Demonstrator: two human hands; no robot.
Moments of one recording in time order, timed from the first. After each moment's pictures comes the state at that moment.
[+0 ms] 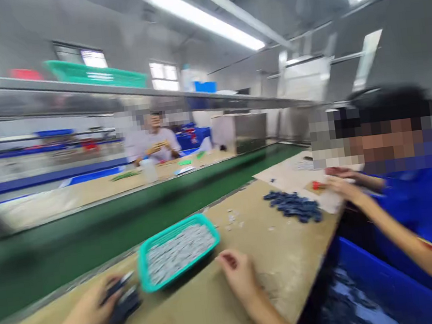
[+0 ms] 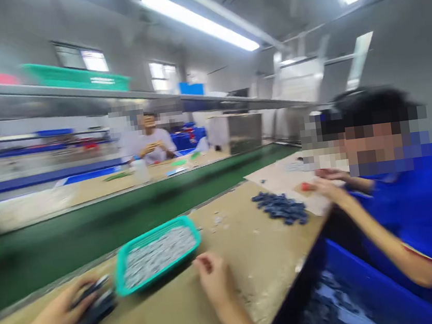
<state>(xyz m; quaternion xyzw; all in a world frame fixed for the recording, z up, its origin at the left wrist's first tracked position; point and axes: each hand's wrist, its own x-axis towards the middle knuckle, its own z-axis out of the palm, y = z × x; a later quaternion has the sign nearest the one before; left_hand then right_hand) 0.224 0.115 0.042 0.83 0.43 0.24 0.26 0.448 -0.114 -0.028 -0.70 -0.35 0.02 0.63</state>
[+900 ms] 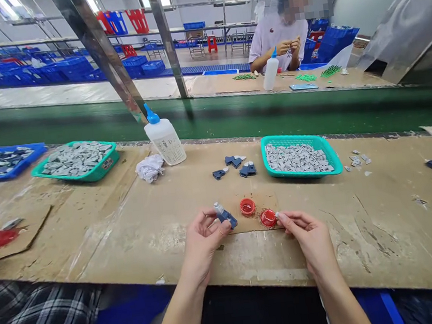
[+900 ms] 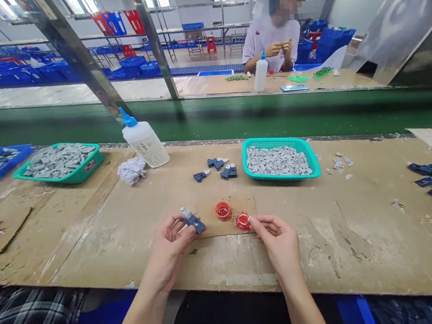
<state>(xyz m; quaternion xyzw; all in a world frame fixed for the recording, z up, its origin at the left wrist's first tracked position) 0.129 -0.099 0.009 0.38 0.45 0.47 0.66 0.336 -0.154 -0.028 -0.64 -0.28 0.41 0.59</state>
